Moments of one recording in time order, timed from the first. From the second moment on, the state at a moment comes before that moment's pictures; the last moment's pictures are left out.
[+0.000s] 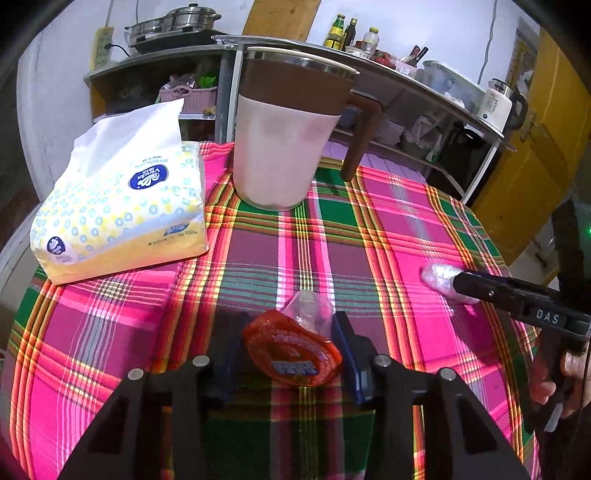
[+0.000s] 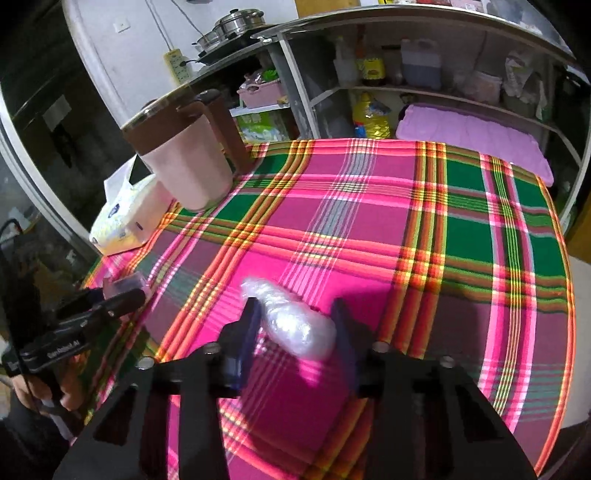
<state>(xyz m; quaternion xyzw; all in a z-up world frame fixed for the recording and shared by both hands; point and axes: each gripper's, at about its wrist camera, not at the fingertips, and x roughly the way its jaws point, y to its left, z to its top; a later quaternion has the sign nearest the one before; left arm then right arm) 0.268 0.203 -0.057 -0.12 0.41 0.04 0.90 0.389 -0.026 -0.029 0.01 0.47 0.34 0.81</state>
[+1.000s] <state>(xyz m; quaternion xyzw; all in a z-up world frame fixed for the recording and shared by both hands) 0.153 0.079 0.005 -0.10 0.36 -0.02 0.93 0.248 -0.106 0.034 0.02 0.43 0.32 0.84</state>
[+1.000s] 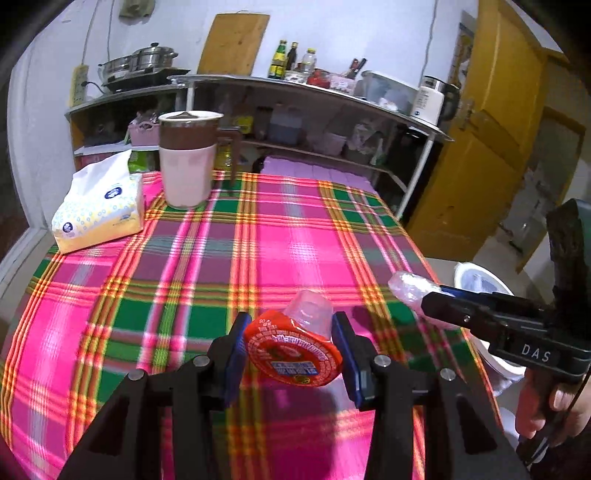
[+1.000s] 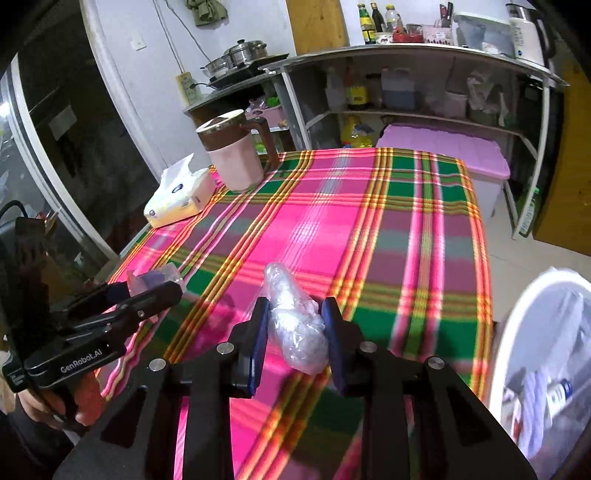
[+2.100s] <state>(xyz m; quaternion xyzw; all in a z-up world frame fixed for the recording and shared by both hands) 0.110 -0.020 0.018 -0.07 0.36 -0.09 0.93 0.174 -0.208 0.051 0.07 0.41 0.26 0.87</state>
